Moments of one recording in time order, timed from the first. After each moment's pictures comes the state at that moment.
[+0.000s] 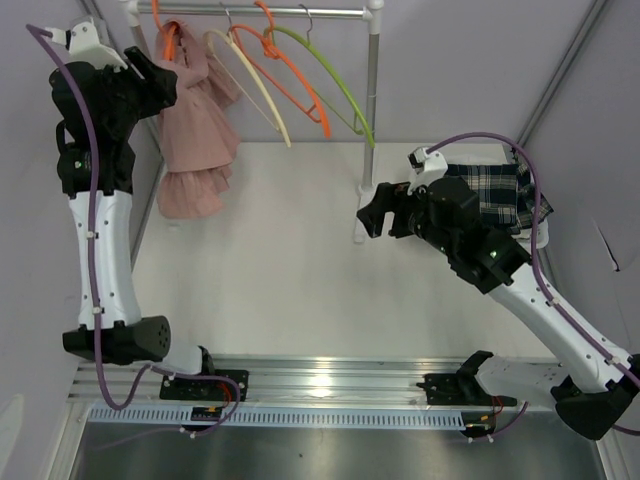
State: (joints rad) left arm 0.11 1.48 2.01 -0.52 0.14 -0.30; right arm 0.71 1.09 1.27 -0.48 0.09 0.39
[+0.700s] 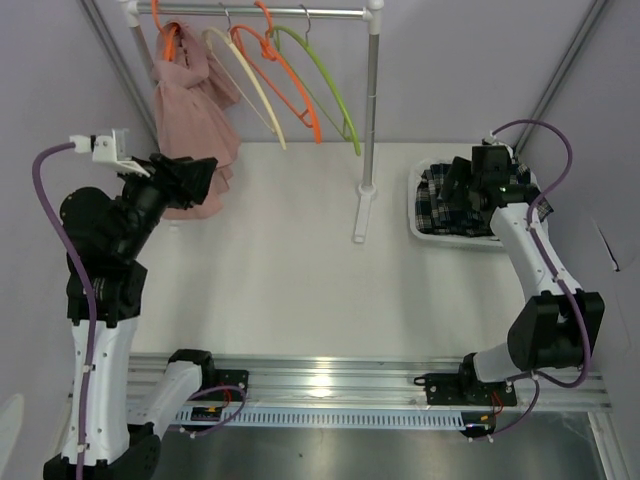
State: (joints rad) left arm -0.04 0.85 1.35 -0.38 0.29 -0.40; right arm 0.08 1.45 1.32 -0.59 0.16 0.39
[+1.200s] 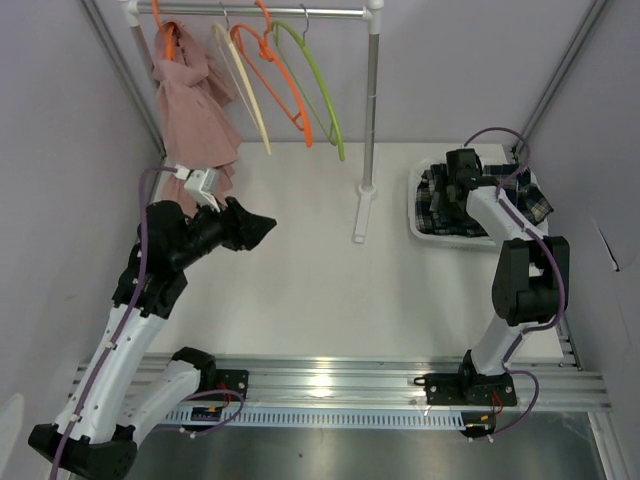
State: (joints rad) left arm -0.28 0.80 1.01 -0.37 0.39 -0.42; right arm 0.10 1.74 1.36 -0.55 0.26 0.33
